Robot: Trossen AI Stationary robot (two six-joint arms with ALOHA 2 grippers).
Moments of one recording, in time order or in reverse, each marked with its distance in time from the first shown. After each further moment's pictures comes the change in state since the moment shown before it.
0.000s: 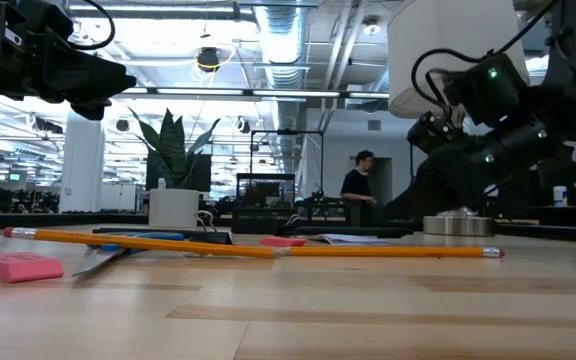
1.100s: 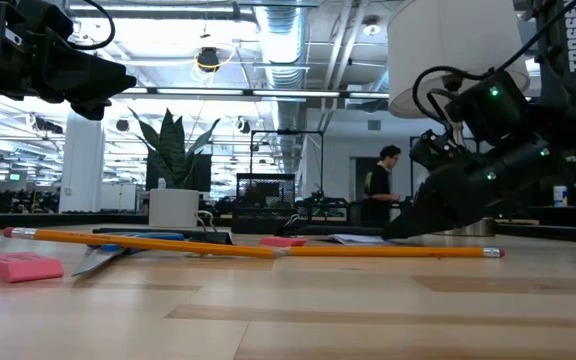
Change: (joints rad) left arm 0.000 0.000 0.000 0.000 0.000 0.000; right arm -0.011 0.125 -0.021 0.134 0.005 0.027
